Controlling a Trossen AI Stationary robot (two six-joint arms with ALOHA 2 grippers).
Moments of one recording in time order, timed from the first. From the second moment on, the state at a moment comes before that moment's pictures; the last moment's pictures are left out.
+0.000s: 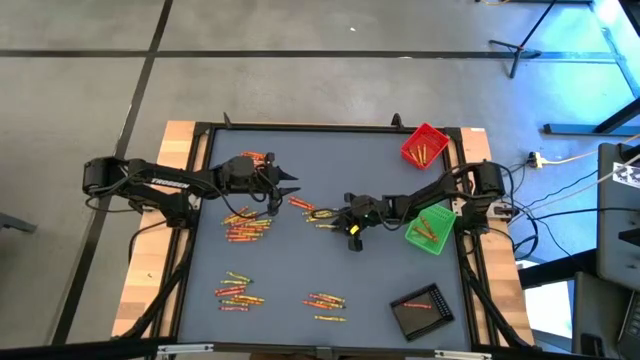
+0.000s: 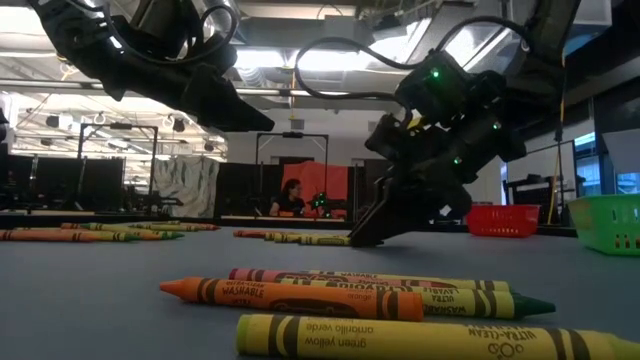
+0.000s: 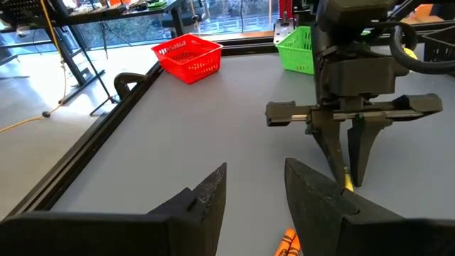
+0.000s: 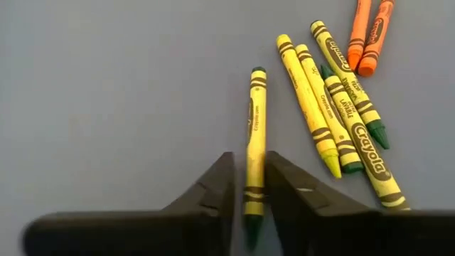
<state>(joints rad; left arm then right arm) 0.26 1.24 0.43 0.51 0.04 0.14 0.00 1.88 0.69 0.52 -0.08 -0.06</state>
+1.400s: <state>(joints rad) 0.26 1.24 0.43 0.52 0.03 0.14 -0.18 1.27 0.68 -0.13 0.31 -0.05</state>
